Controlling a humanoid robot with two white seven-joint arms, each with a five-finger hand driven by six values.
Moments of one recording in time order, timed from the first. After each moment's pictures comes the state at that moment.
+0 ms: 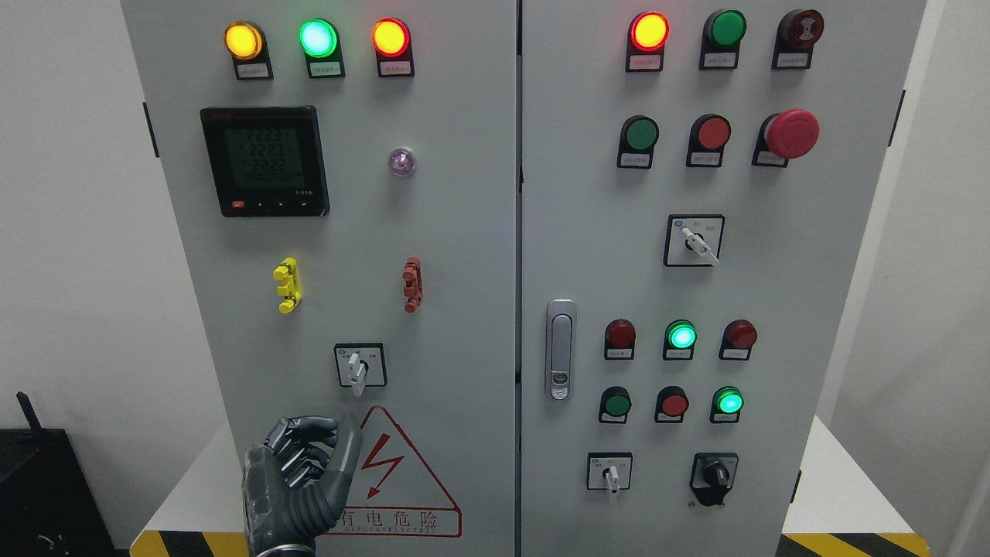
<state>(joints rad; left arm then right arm) -0.24 -0.10 -0.13 -1.98 -0.09 0.40 0.47 0.09 0.12 0.08 -0.13 0.00 0.02 -0.07</state>
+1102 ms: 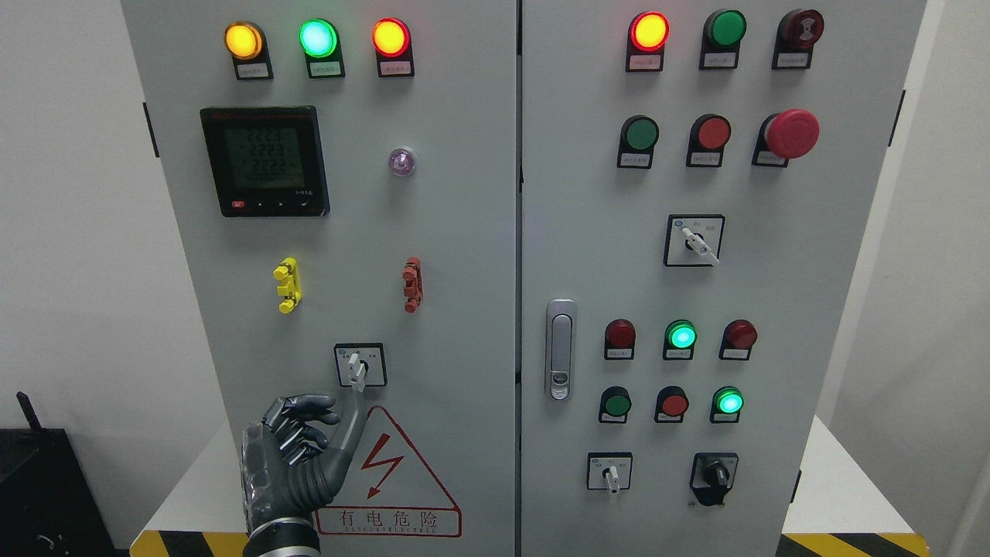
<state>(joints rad) -0.32 -0.10 -0.12 -1.98 -0.10 0.50 0.47 0.09 0.12 0.08 -0.13 0.00 0.02 -0.07</state>
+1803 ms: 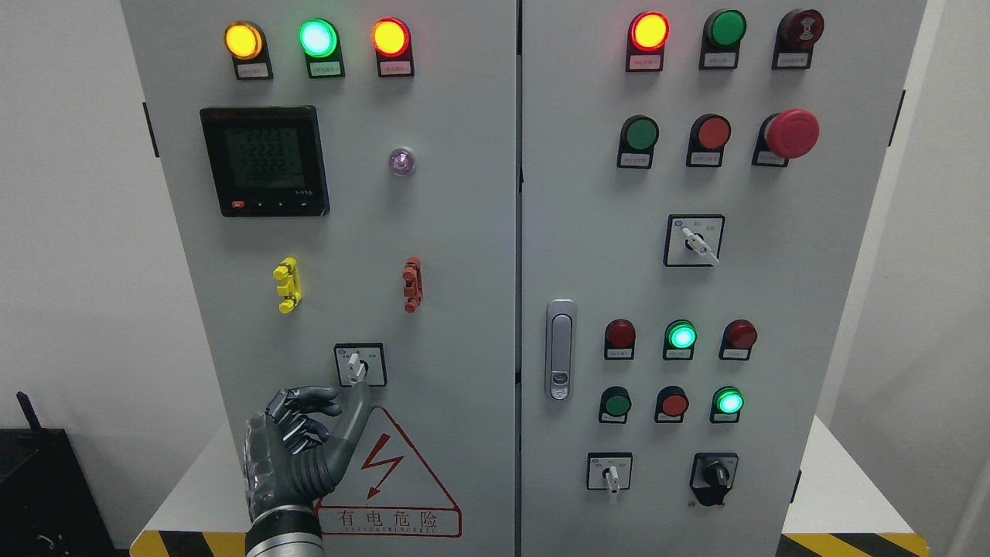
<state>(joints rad) -0.35 -0.10 -0.12 -1.98 -0.10 0.55 0.47 0.09 0.12 0.08 -0.13 0.00 0.02 -0.07</state>
